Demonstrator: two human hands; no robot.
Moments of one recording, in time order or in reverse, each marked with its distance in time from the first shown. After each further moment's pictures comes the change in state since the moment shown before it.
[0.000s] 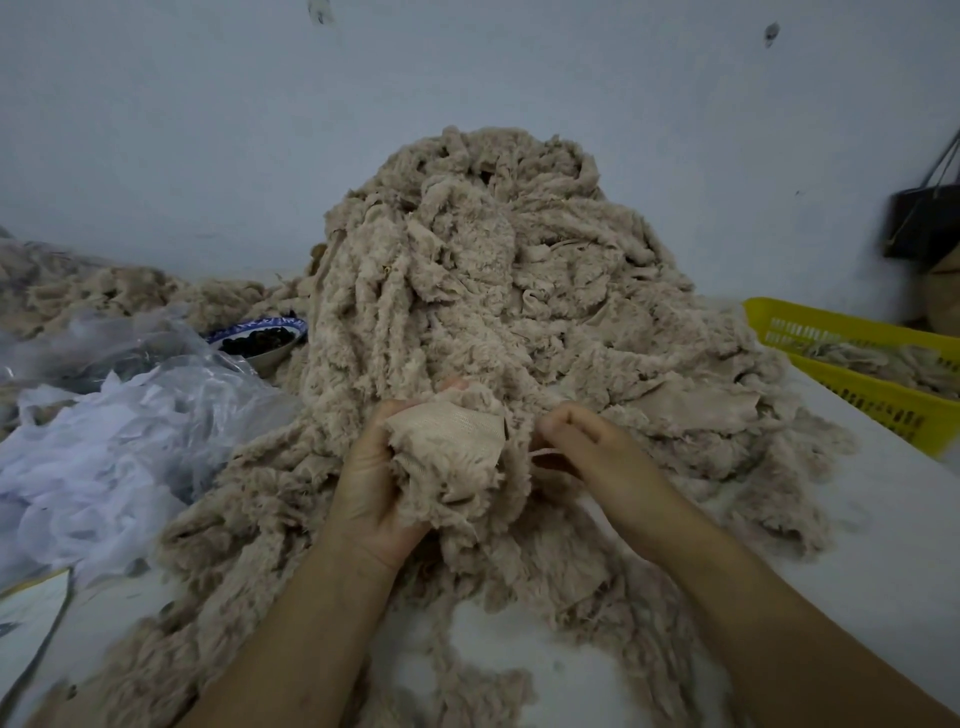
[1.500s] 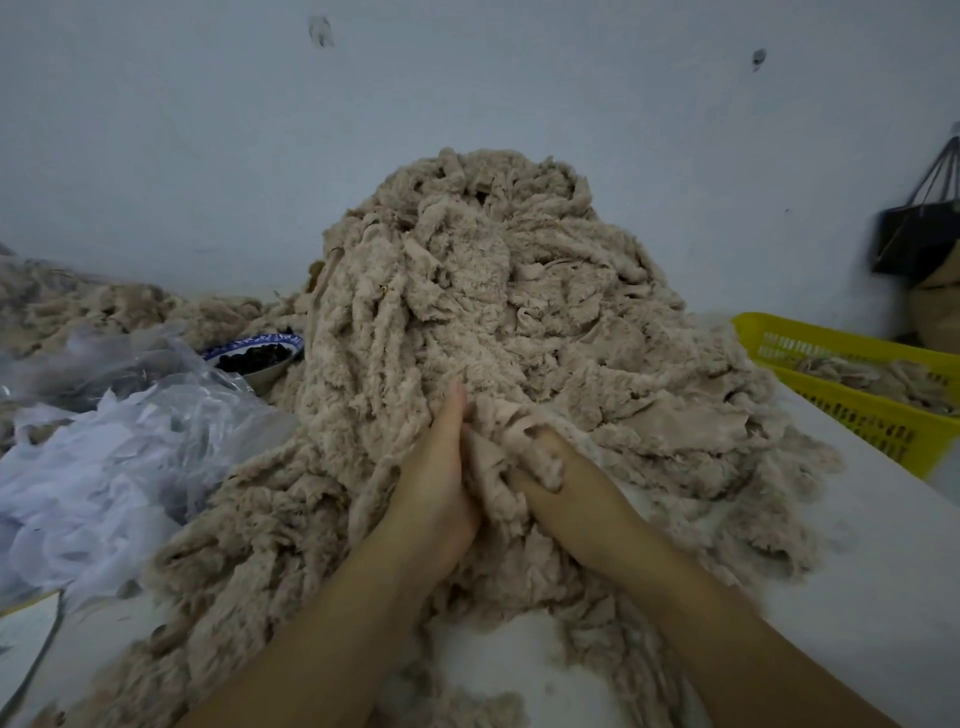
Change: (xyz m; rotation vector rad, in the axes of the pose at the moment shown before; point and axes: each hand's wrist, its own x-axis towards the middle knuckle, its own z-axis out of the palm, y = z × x) left_hand 0.020 -0.031 0.032 0.475 0.276 0.069; right_hand -0.003 0.000 0.020 -0.198 -0.028 -0.160
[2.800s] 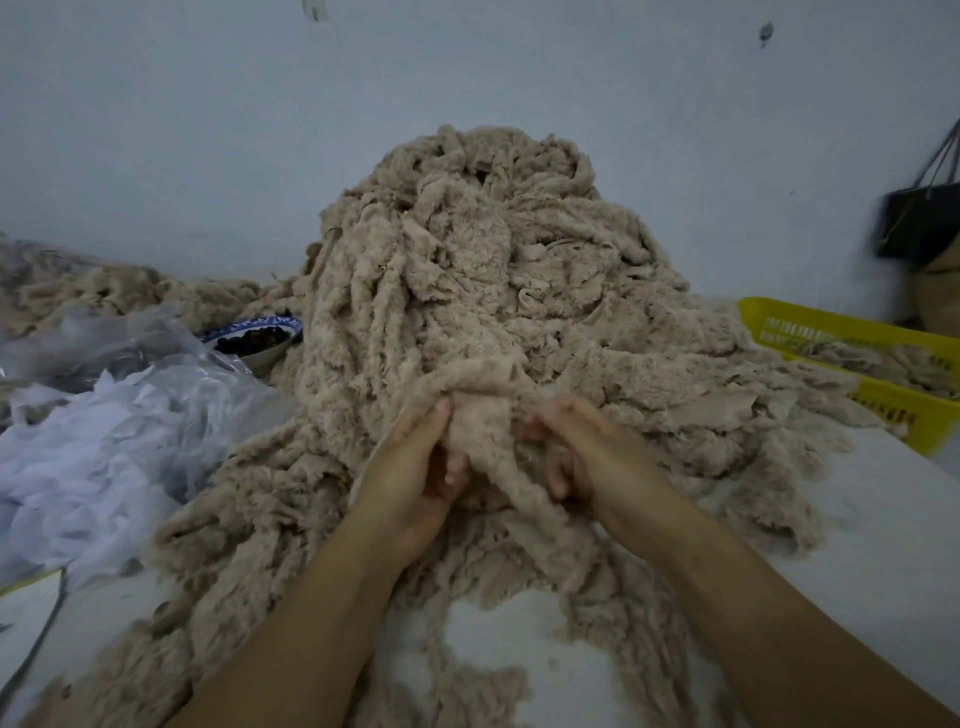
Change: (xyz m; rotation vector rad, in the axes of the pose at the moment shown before) left_hand 0.007 -0.007 -0.045 -0.064 -0.083 0.066; right_hand 0.001 -0.001 -0.016 0.440 0.071 0.273
